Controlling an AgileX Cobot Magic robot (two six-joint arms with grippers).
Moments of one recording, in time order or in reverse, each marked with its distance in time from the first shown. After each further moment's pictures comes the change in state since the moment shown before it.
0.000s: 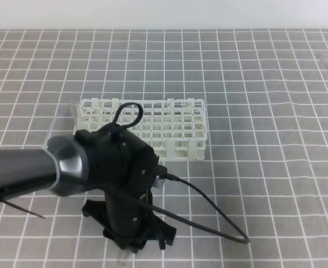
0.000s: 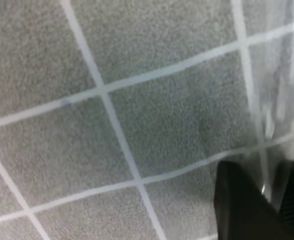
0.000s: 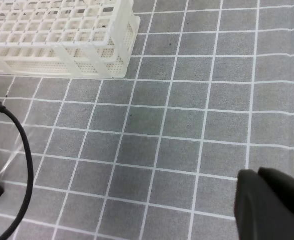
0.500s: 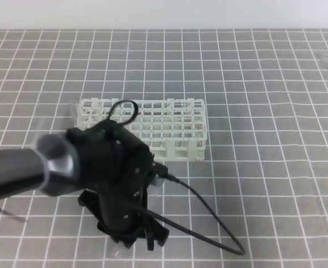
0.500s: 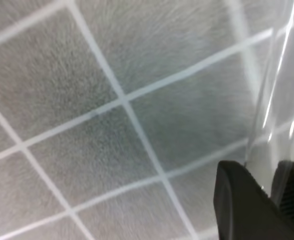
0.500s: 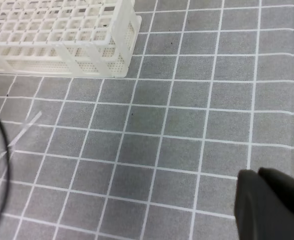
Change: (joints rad) left arm -0.009 -0.064 0.000 0.035 -0.003 0.090; right arm 0.000 0.000 0.000 0.001 0.000 0.000
